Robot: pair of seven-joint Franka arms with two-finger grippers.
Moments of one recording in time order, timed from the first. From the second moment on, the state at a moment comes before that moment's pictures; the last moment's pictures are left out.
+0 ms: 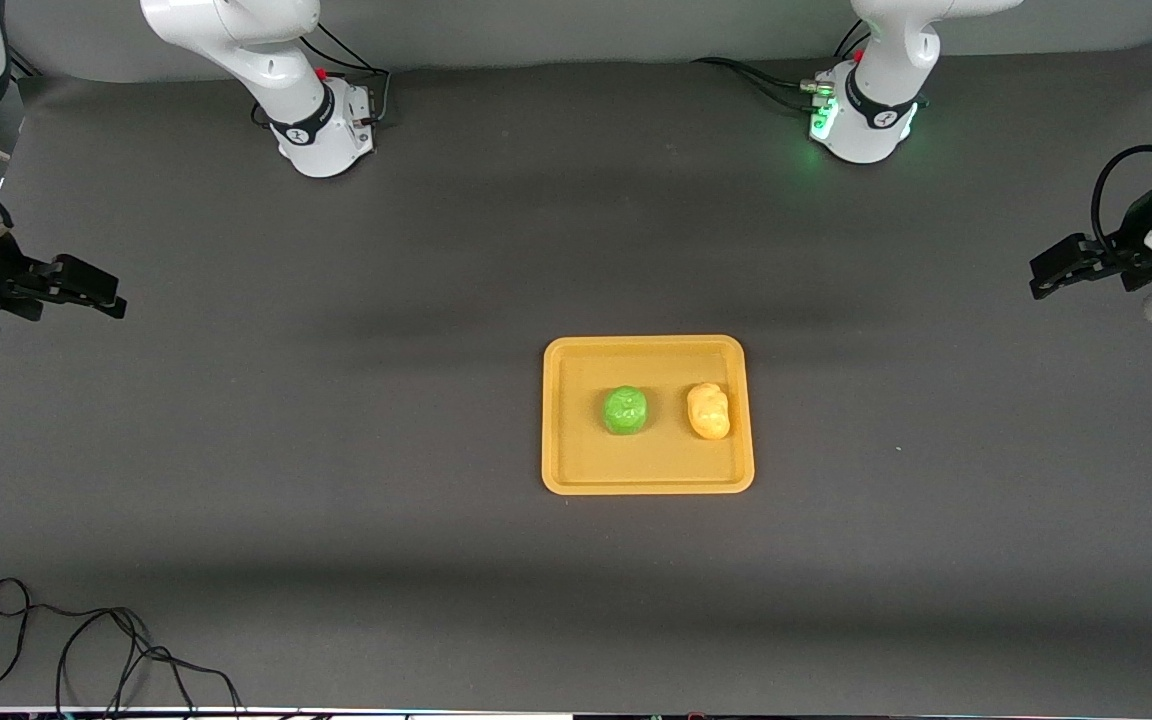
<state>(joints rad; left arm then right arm) 0.06 -0.05 -0.07 -1.72 0.03 1.64 -0.08 0.05 0.03 -0.07 -1.58 -0.01 1.58 0.00</state>
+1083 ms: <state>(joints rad) 0.06 -0.04 -0.07 -1.72 0.03 1.64 -0.08 0.04 0.03 -0.09 -1.58 -0.01 1.57 -0.01</state>
